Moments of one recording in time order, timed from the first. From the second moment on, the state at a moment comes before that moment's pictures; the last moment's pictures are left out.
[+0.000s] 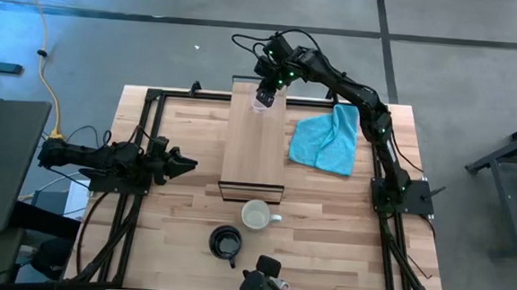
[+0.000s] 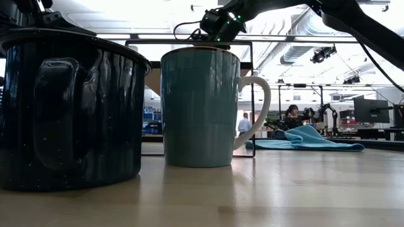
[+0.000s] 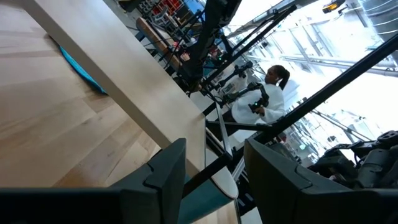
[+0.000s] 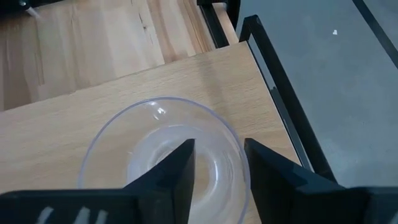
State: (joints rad) left arm 0.00 0.02 0.01 0.04 -0.17 -0.84; right arm -0.57 2.22 2.34 -1.02 -0.18 -0.22
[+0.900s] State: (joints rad) left arm 0.00 0.02 0.01 0.04 -0.17 -0.84; right arm -0.57 2.17 2.36 -1.07 -0.18 -0.23
